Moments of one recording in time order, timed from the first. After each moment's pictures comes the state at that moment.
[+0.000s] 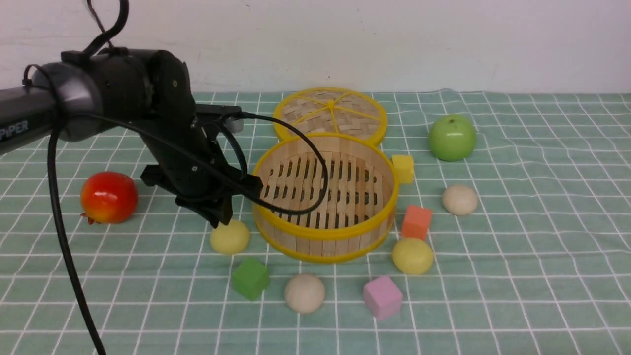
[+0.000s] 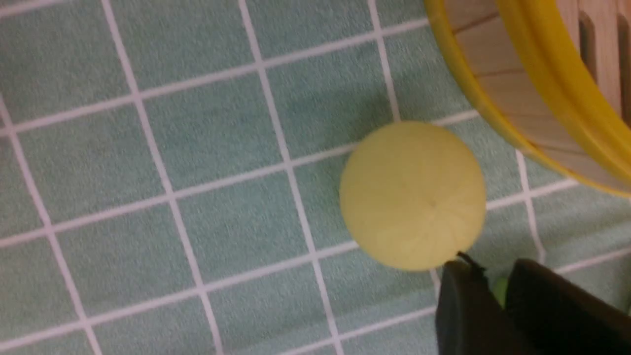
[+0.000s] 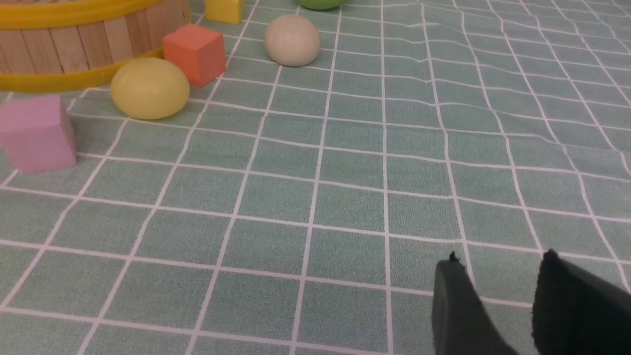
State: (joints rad) right arm 0.04 -0.01 0.01 0.02 0.38 -0.05; left arm -0.29 1.94 -1.54 -0.10 0.92 -0.02
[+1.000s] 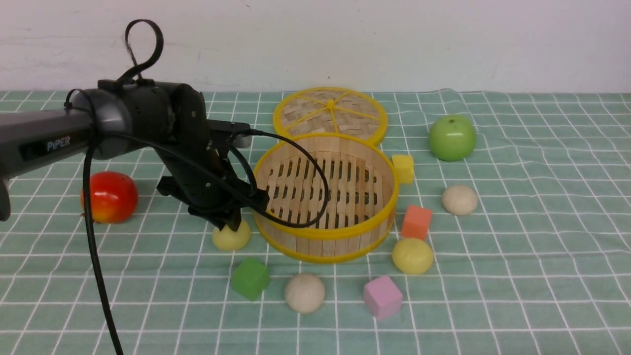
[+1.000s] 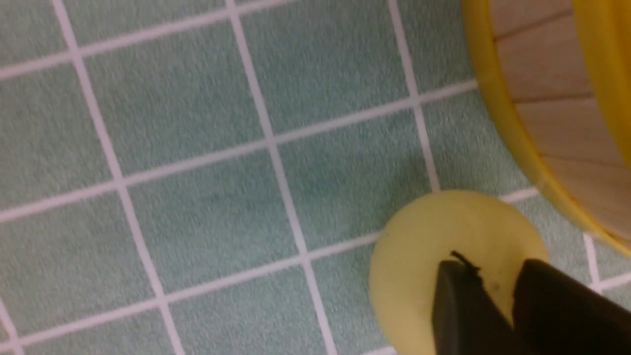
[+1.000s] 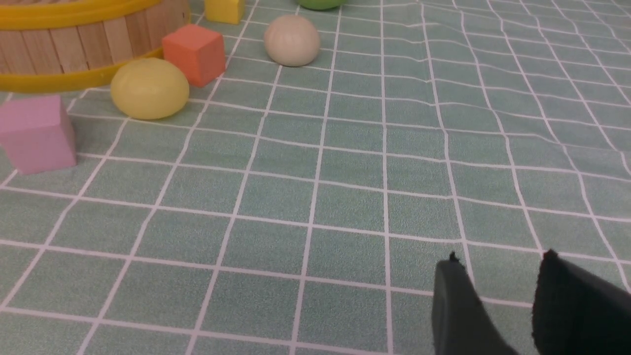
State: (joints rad) right arm 0.04 -0.01 0.01 0.02 0.38 -0.05; left arm -0.29 2.04 -1.54 -0.09 0.79 -0.01
